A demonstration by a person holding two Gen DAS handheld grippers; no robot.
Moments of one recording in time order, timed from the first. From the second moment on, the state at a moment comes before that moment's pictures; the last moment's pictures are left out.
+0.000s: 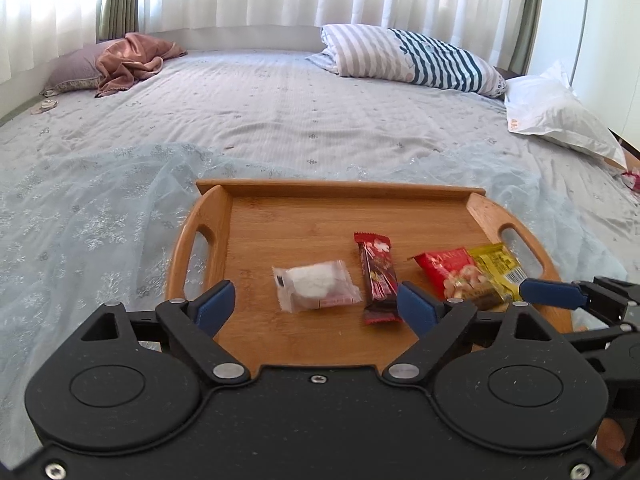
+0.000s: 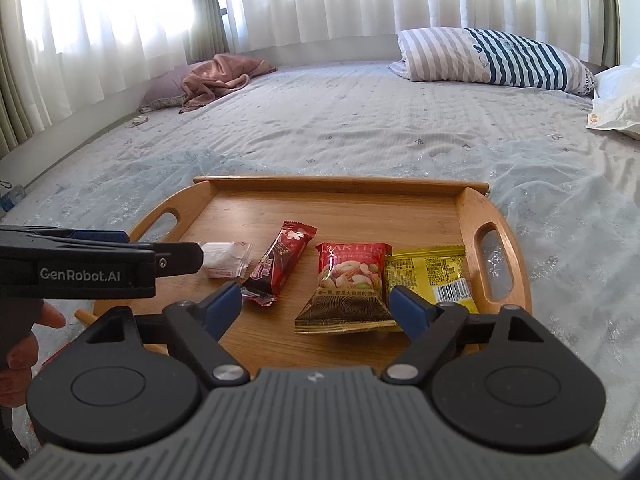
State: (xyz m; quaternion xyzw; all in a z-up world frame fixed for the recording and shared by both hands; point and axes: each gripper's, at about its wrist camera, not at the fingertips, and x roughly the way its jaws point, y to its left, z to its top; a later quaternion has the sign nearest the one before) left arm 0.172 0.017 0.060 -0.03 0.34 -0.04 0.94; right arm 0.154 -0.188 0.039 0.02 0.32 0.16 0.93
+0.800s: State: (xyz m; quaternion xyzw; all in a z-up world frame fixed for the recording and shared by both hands) left arm 0.063 0.039 0.058 -0.03 0.33 -0.03 0.94; right arm 0.067 -0.199 0.036 0.04 0.31 0.14 0.94
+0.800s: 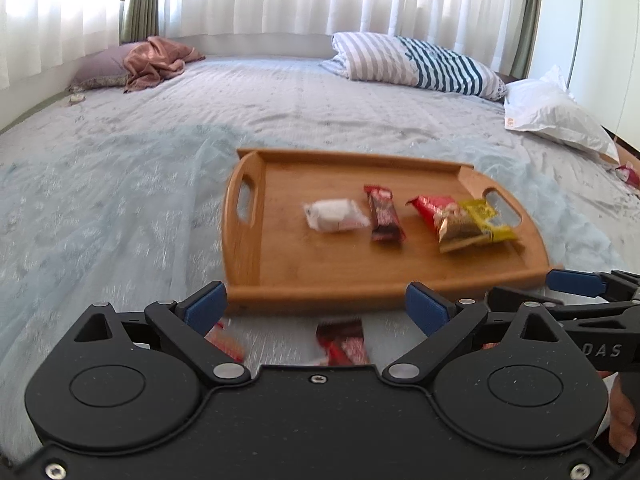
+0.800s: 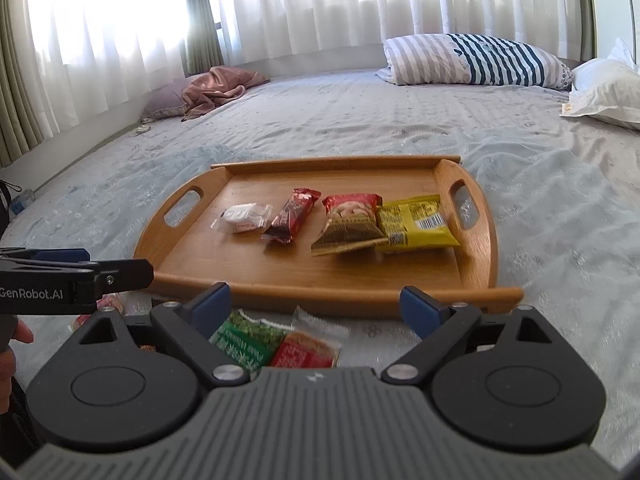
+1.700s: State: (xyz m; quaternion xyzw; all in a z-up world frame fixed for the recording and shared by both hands) left arm -0.005 0.050 0.036 0.02 0.37 -0.09 0.92; right arm 0.003 -0.178 0.009 0.02 0.36 0.16 0.92
